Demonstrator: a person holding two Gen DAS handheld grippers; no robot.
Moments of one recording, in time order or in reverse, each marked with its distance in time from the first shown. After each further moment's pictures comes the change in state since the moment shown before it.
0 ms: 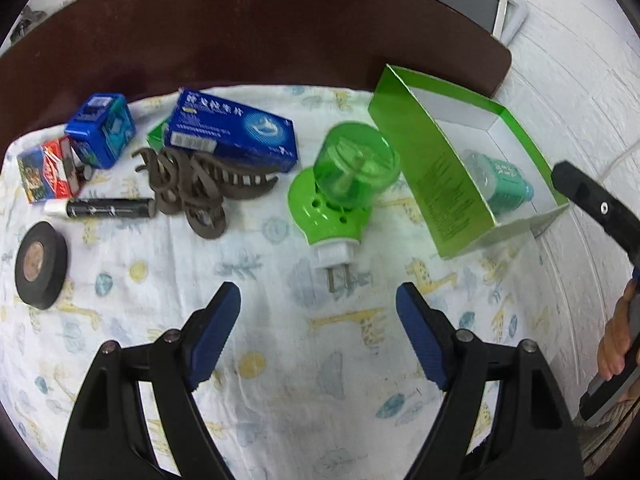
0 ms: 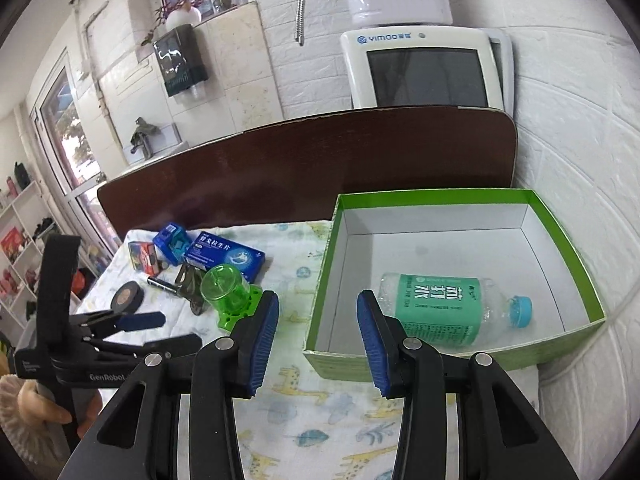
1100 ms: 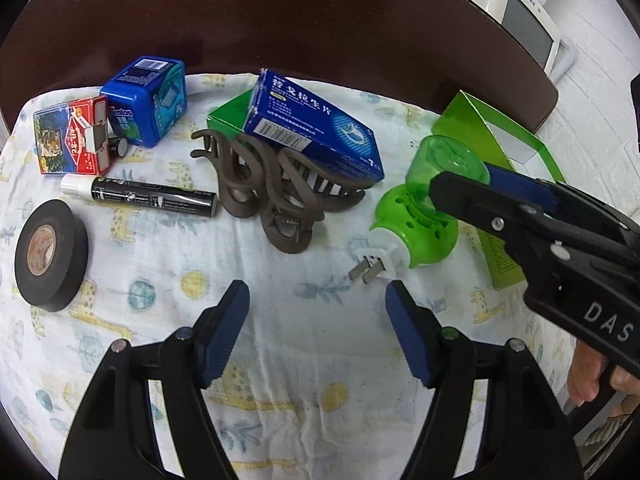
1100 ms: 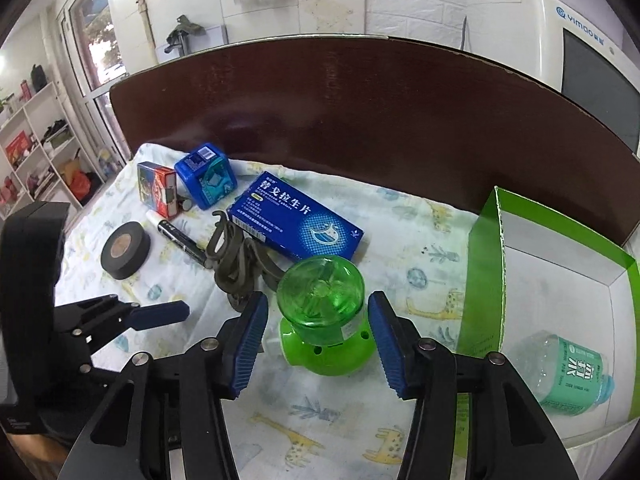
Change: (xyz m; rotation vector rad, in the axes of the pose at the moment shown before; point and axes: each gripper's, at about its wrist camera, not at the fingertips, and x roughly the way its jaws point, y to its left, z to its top) left arm 0.009 0.059 0.006 -0.125 -0.033 0.015; right arm 0.119 0.101 0.020 -0.217 0.242 0.026
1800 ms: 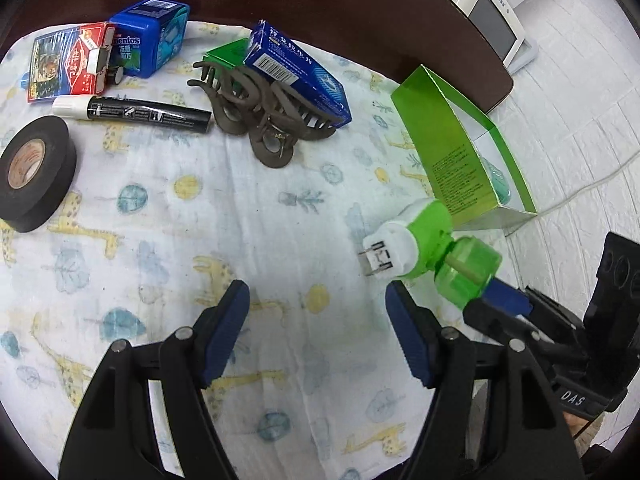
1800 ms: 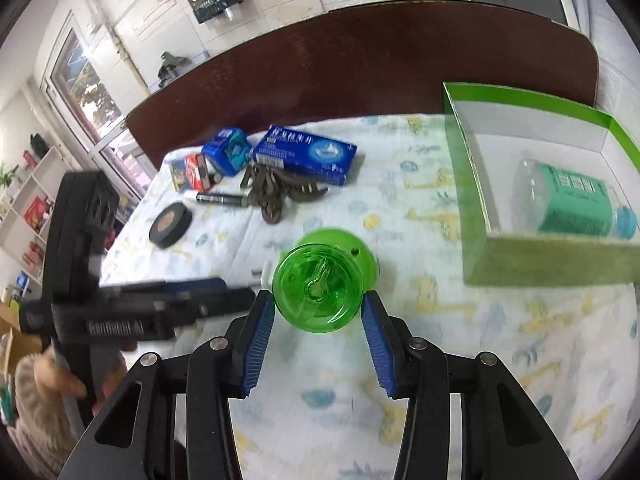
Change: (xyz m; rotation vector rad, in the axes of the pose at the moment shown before) left arm -0.019 0.018 -0.039 -0.045 0.080 -0.209; right arm -0.057 -0.001 -0.105 0.226 0.003 0.131
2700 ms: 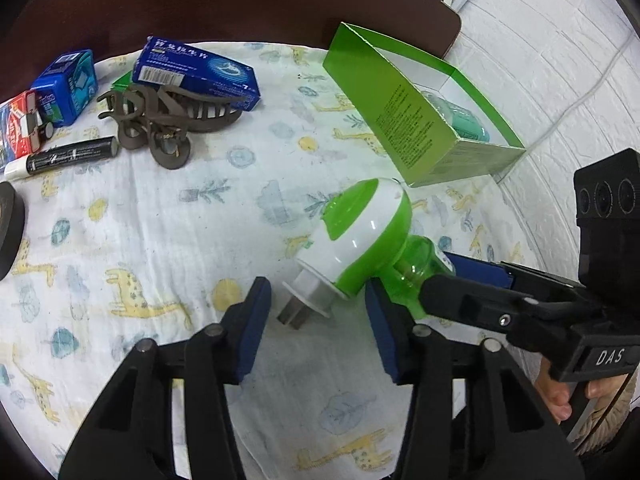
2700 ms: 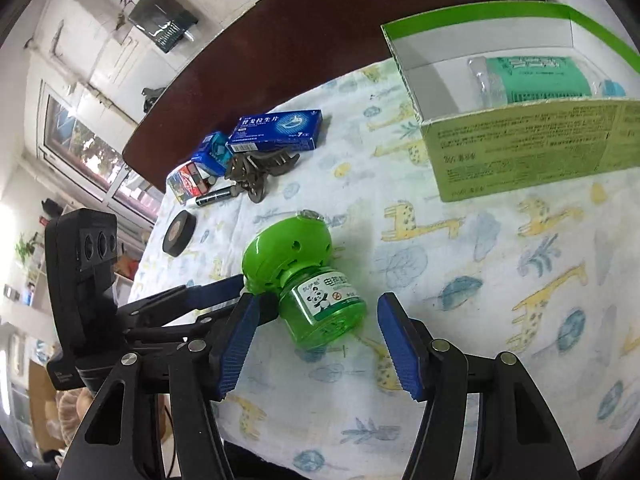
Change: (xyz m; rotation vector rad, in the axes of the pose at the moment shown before) left arm 0.034 -0.059 -0.016 0.252 0.023 0.029; right arm 0.006 -0.041 -0.023 0.258 0.023 0.138
